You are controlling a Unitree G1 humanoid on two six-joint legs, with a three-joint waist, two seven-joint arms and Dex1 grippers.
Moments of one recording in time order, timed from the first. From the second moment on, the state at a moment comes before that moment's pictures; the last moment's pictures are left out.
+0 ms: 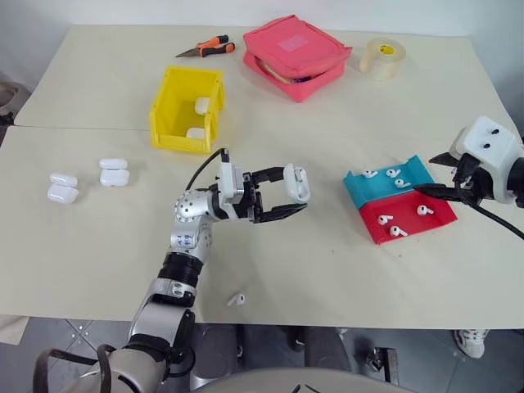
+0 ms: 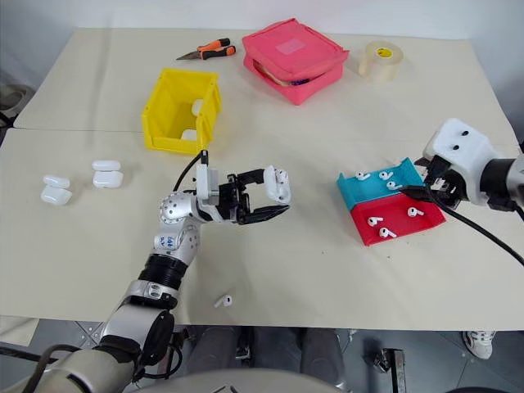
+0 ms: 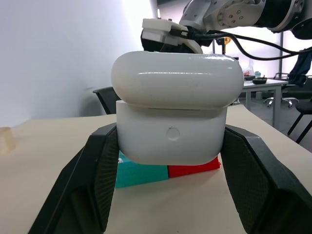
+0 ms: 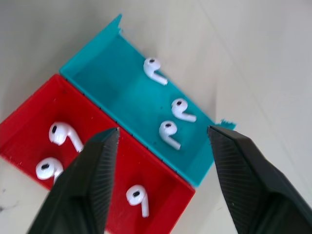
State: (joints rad) left arm -0.61 0.10 -0.04 0.48 -0.38 -0.34 -1.24; right arm -0.39 -1.27 -0.04 -0.10 0.34 0.59 1.02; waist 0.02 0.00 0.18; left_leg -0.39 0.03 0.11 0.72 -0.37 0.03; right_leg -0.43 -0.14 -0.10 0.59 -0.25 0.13
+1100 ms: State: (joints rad) left arm -0.48 0.14 -0.07 0.28 -0.38 -0.30 -1.13; right arm -1.10 -0.84 0.39 0.81 -0.17 0.16 1.27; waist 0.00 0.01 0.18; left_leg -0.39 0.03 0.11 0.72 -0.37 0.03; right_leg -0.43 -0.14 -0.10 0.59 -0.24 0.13
